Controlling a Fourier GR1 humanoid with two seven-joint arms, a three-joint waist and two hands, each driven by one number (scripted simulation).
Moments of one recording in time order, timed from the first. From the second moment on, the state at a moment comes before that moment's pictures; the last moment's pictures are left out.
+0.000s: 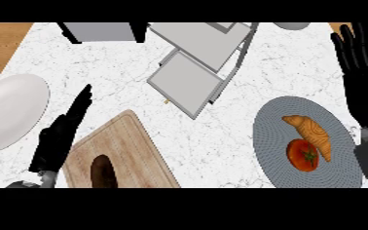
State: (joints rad) left arm -0.03 0.52 -0.33 -1.64 0.15 0.29 0.17; right arm -0.26 -0.56 0.10 -1.65 -0.49 -0.22 -0.16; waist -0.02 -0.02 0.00
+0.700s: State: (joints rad) left arm 0.07 0.53 -0.11 -1.51 0.32 0.20 0.08; right arm 0.16 -0.43 0.21 -1.73 -0.13 -0.41 -0.49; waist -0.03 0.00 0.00
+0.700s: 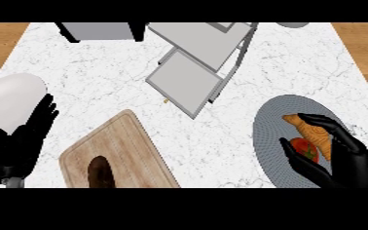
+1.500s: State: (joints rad) left arm 0.06 0.51 -0.06 -1.43 0.32 0.14 0.04; right arm 0.66 -0.68 0.21 -2.05 0.38 -0.59 -0.17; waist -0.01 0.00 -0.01
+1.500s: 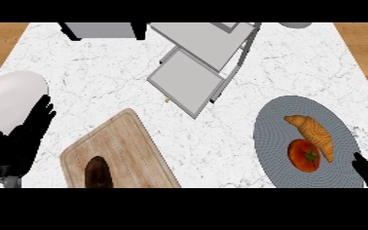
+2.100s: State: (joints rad) left arm 0.00 0.50 -0.05 -1.40 0.31 0.11 0.05; right arm 0.58 -0.83 0.25 -2.16 0.78 -0.24 0.36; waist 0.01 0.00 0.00
